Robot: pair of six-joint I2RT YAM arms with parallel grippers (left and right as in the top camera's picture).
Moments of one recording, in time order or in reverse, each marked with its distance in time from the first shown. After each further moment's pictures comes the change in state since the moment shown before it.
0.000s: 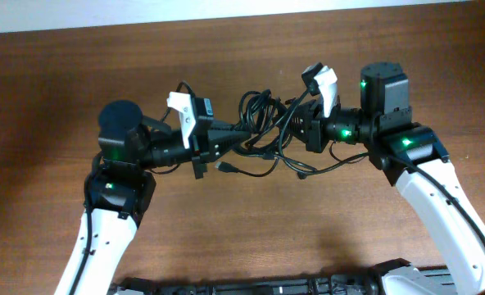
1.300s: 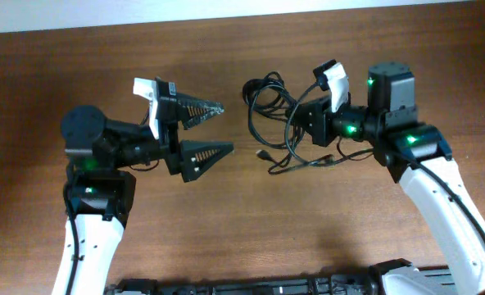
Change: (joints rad) left arm 0.145 -0.027 -0.004 0.130 0.127 -0.373; right arm -0.041 -0.006 -0.008 -0.011 0.080 -0.010
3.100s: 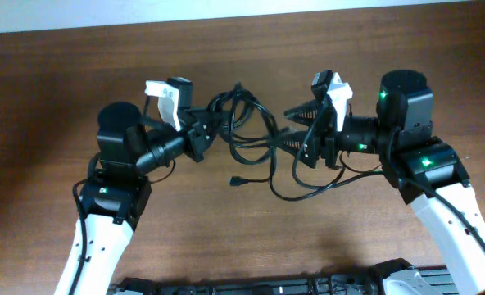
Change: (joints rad) left arm -0.124 0.000 0.008 -0.358 -0.602 0.088; right arm 0.034 -0.121 0.000 -0.028 -0.138 -0.096
